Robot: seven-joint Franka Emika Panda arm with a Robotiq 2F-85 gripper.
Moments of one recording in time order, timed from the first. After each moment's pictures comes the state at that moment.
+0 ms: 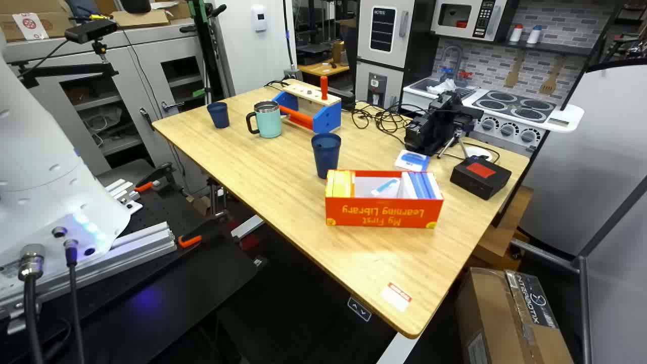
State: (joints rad) arm -0.16 -0.88 -0.11 -2.58 -0.13 1.72 0.02
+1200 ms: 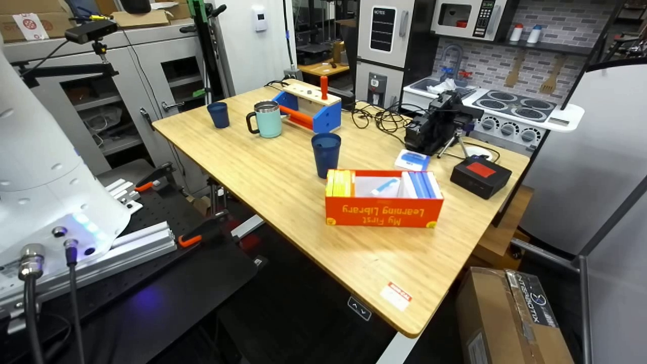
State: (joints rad) arm -0.11 -0.44 -0.11 -2.27 -0.21 1.89 -0.15
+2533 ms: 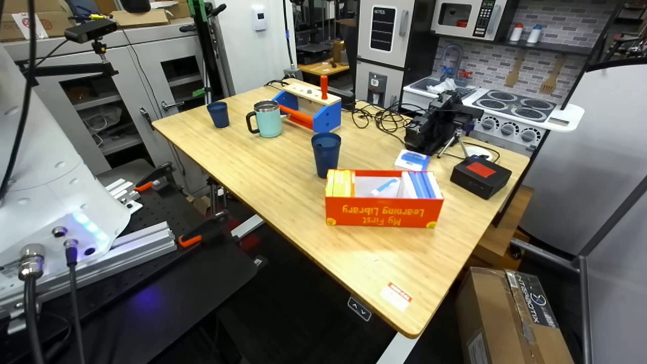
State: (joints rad) arm -0.03 0.27 0.01 -1.69 -0.01 2.06 -0.69
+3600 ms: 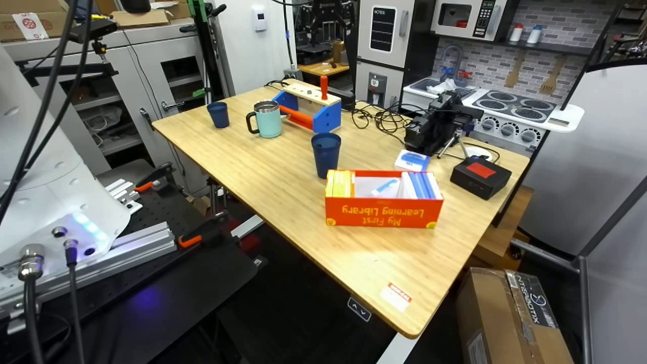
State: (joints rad) arm -0.03 0.45 0.02 -1.61 -0.03 2.16 -0.82
